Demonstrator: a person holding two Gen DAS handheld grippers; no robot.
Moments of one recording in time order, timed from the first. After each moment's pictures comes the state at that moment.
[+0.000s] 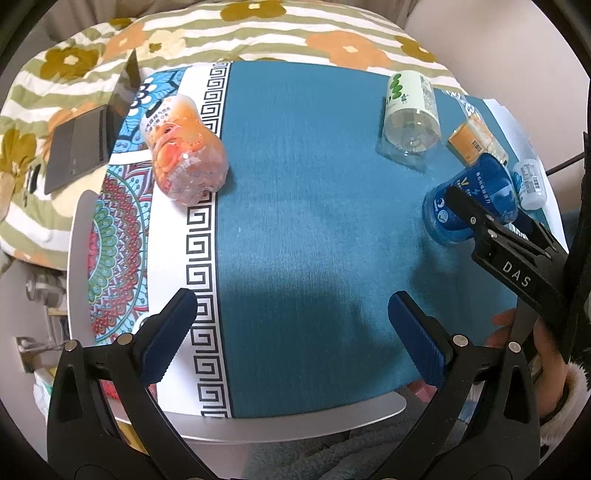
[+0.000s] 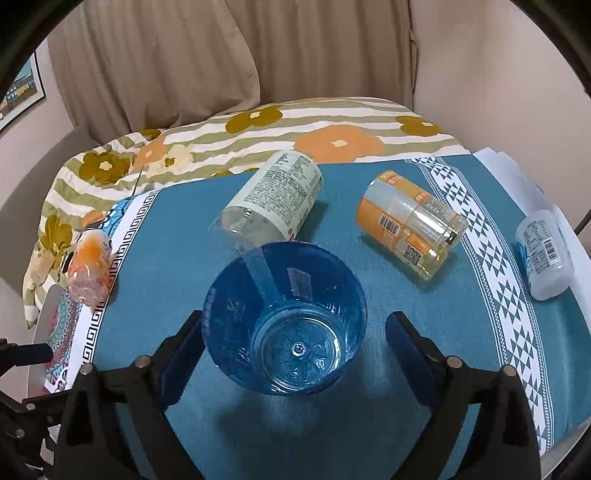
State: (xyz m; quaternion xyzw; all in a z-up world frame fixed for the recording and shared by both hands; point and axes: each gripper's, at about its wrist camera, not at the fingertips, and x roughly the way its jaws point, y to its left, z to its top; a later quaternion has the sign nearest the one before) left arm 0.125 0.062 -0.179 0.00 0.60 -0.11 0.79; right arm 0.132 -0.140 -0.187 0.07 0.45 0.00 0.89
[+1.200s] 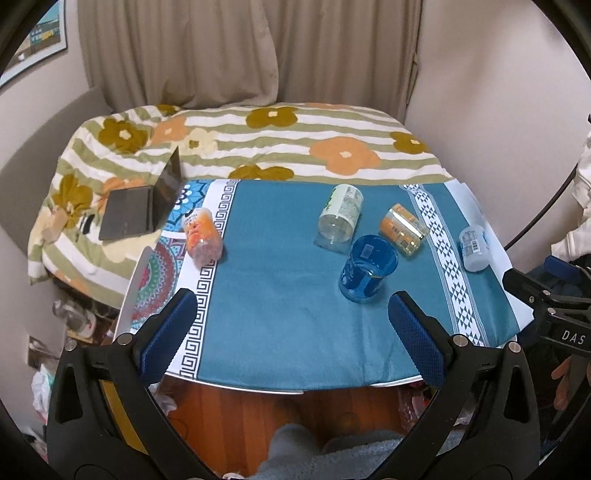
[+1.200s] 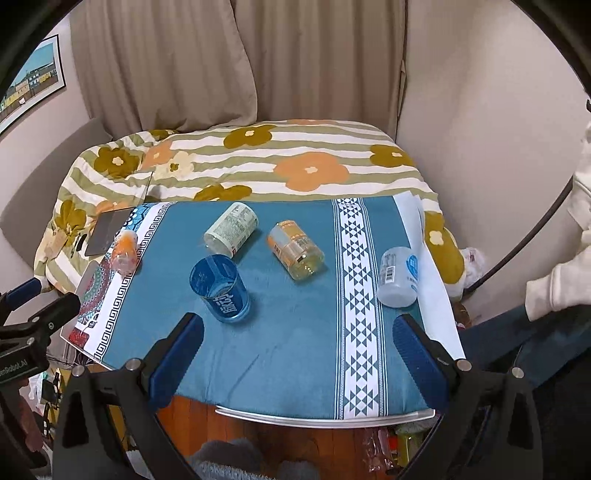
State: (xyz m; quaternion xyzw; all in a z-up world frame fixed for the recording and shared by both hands) left arm 0.018 -0.016 -0.036 0.01 0.42 -0.04 0.90; right arm 0.024 -0.231 -0.040 0.02 0.45 0.00 0.90
